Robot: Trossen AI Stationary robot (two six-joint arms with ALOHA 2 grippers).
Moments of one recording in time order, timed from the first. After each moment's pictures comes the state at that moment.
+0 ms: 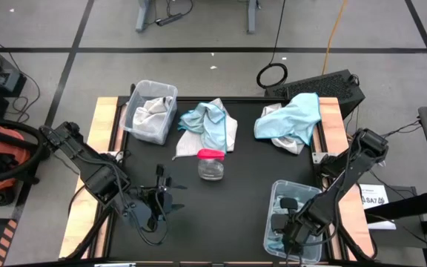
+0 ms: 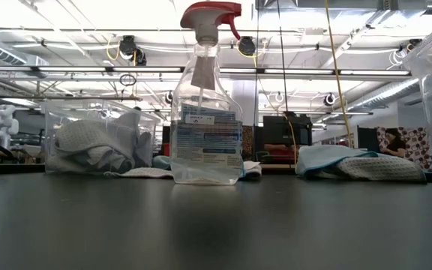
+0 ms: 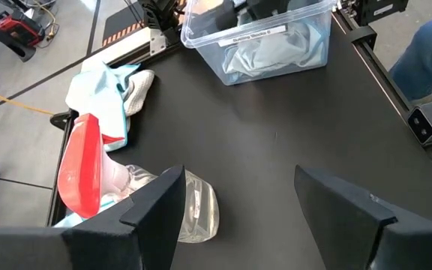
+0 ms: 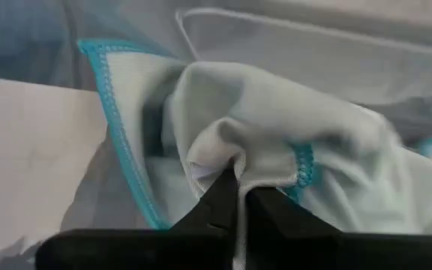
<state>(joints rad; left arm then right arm) -0.69 1.49 1.60 -0.93 -0.60 -0.10 0.87 1.58 1.04 -0.73 0.07 0.94</state>
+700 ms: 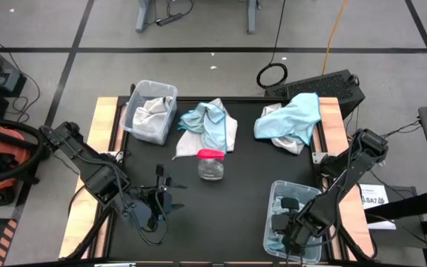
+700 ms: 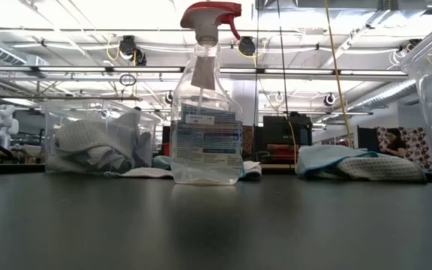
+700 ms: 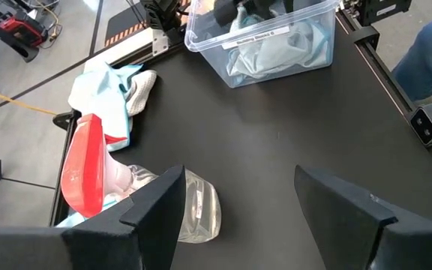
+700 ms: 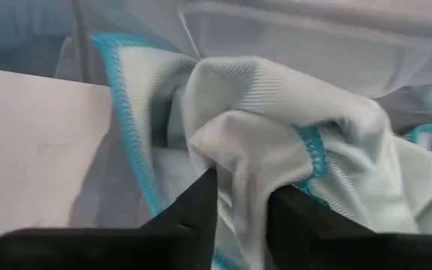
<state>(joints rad) -0.69 1.49 1.60 -0.93 -0.61 -0.10 0.87 1.58 1.12 -0.83 0.05 0.94</state>
